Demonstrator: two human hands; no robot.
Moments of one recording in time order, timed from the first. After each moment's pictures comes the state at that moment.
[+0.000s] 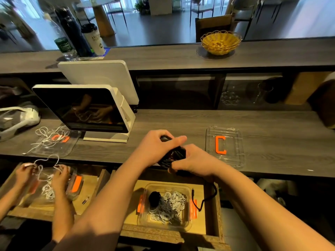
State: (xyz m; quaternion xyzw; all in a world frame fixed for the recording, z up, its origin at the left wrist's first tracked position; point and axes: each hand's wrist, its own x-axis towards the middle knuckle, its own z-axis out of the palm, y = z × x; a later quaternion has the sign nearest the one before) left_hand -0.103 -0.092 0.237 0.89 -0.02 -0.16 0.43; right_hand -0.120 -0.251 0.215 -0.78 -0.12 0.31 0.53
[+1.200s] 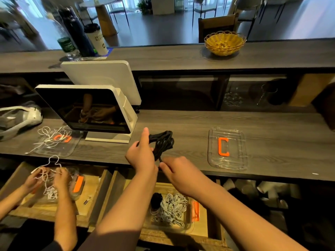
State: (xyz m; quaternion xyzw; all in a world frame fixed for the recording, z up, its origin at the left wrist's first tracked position) left_hand -0.100 -0.097 0.176 0.58 0.37 0.15 0.71; right_hand -0.141 -0.206 0.181 -0.90 -0.20 0.11 0.37
